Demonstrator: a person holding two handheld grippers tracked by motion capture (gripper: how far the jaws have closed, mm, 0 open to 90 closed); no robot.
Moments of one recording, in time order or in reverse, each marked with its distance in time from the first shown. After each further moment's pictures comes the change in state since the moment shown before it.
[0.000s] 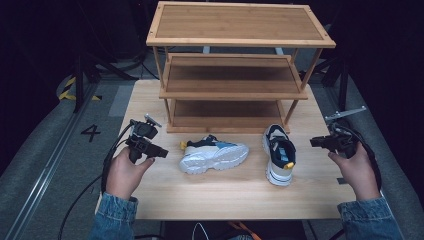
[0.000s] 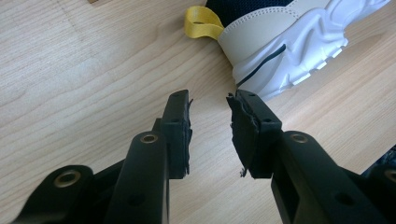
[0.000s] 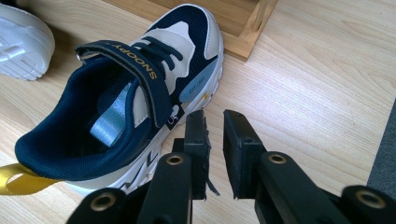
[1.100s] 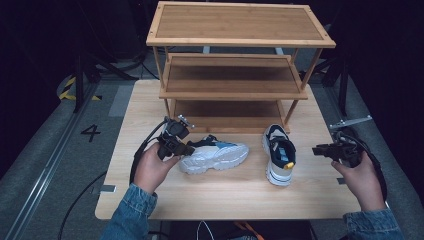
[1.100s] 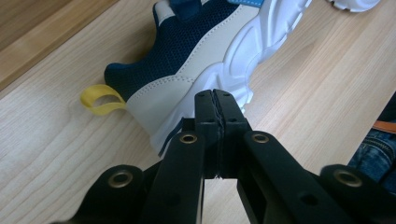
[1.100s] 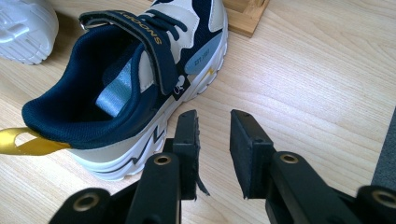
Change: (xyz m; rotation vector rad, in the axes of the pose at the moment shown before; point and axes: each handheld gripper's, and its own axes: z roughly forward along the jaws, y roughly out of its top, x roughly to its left) left arm -0.054 0.040 0.035 -0.013 -0.096 0.238; right arm 0.003 -0.024 -0.005 0.002 0.013 0.032
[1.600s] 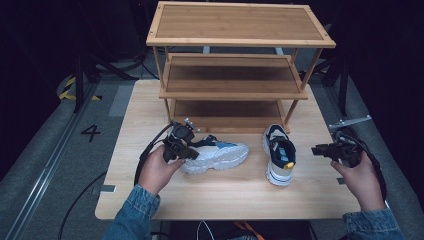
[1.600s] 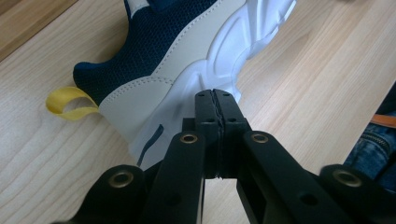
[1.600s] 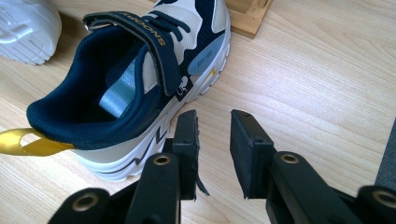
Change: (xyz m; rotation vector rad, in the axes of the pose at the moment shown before) left arm -0.009 0.002 0.011 0.042 -0.013 0.020; right arm 0.002 0.001 0.000 -0.003 0.004 -0.004
